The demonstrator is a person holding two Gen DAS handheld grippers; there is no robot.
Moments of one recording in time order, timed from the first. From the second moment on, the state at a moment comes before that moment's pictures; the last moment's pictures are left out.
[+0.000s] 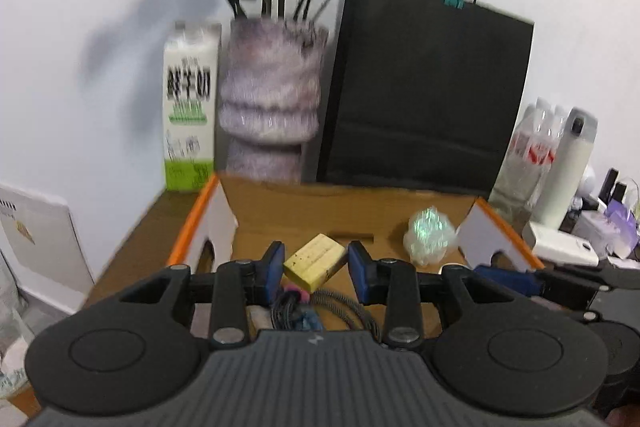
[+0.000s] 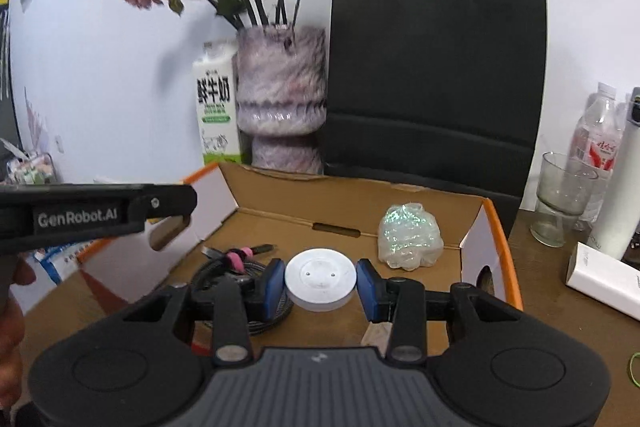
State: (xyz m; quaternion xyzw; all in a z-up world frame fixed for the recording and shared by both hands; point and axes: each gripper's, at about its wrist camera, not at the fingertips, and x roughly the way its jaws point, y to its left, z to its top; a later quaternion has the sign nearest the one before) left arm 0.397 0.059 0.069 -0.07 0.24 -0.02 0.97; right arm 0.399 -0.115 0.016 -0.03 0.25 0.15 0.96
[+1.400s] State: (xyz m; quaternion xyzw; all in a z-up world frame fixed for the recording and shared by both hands) left arm 0.318 0.067 0.090 -0.04 0.25 -0.01 0.97; right arm 0.327 -0.178 0.053 0.00 0.25 0.13 0.96
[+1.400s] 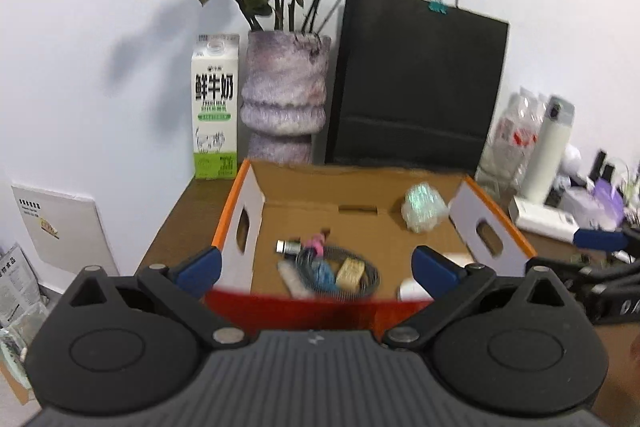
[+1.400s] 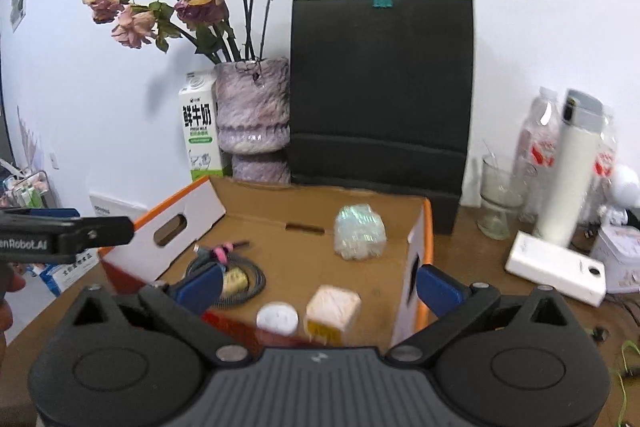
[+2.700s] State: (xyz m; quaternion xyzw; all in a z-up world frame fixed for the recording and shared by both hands) left arm 0.219 0.041 0.010 -0.10 0.38 0.03 0.92; right arm 0.232 -0.159 -0.025 0.02 0.36 0.08 0.93
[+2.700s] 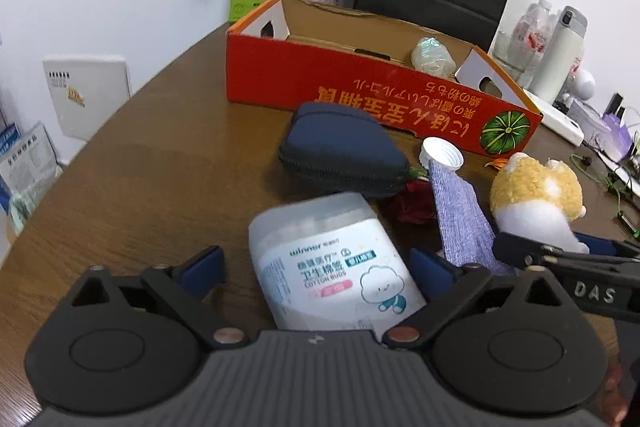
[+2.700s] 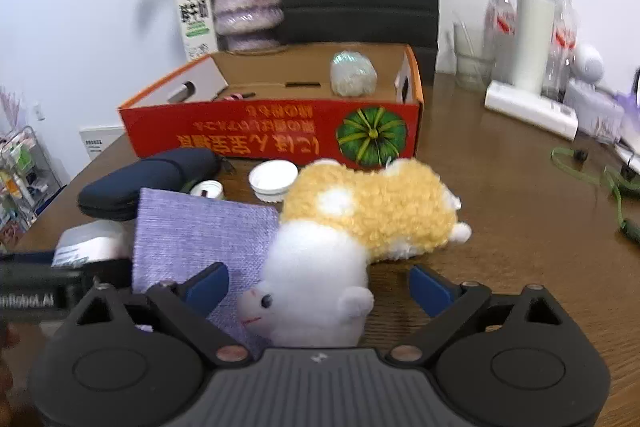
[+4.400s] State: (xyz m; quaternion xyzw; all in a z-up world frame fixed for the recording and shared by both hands) left arm 0.173 0.062 0.051 -0.12 0.29 0.00 0.95; right arm 0.176 -0.212 -0.003 0.10 0.28 0.10 0.95
